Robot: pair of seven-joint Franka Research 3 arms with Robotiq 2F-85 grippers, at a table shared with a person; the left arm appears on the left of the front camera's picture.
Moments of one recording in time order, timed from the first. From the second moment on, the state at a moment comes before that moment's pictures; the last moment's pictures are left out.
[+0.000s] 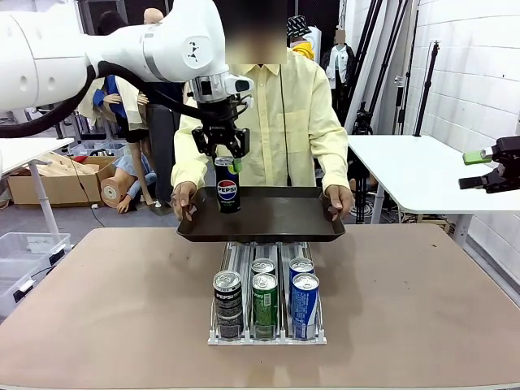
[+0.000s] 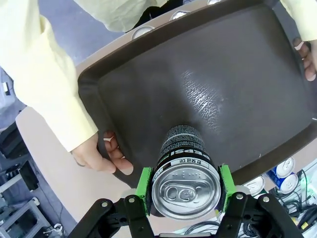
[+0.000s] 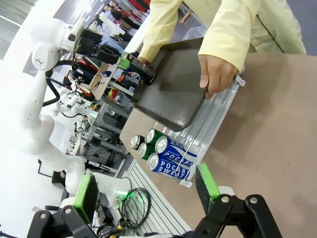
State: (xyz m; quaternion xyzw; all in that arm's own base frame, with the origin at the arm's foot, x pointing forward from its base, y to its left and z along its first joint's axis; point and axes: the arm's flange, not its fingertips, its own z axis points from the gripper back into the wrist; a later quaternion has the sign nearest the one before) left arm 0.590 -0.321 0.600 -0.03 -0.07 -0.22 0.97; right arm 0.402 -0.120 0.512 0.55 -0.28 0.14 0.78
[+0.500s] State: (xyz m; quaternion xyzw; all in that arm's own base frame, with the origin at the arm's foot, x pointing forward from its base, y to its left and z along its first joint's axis) left arm 0.598 -0.325 0.581 -0.04 -0.05 -0.22 0.97; right arm 0.402 -0.120 0.512 0.55 -0.28 0.14 0.78
